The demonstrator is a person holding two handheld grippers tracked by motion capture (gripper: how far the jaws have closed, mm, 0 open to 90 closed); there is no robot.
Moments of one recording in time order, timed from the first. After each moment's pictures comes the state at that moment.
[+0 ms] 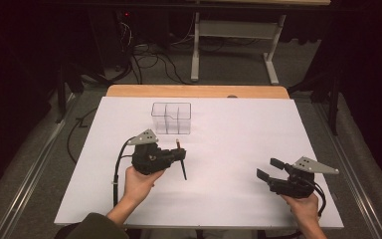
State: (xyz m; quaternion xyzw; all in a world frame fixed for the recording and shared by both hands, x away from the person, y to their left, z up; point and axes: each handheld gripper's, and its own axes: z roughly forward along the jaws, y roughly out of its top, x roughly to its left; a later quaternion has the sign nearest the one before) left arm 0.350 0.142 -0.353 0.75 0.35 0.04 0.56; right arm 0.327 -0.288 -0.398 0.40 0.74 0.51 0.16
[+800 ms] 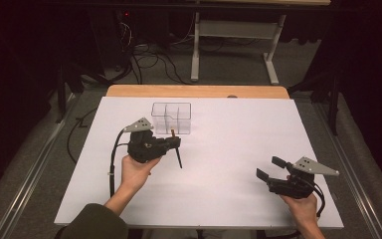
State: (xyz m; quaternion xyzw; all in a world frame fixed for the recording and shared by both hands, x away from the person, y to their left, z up) left arm 0.373 0.153 -0.339 0.74 0.37 0.06 0.55; right arm 0.327 -0.286 -0.398 0.39 0.74 0.52 0.18
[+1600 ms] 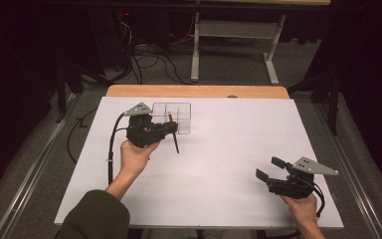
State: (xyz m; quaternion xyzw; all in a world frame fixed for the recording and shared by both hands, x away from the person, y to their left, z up) left arm 0.401 0.157 -0.317 0.74 0.39 0.10 0.54; right arm 0.327 -0.286 -0.398 0.40 0.74 0.52 0.18
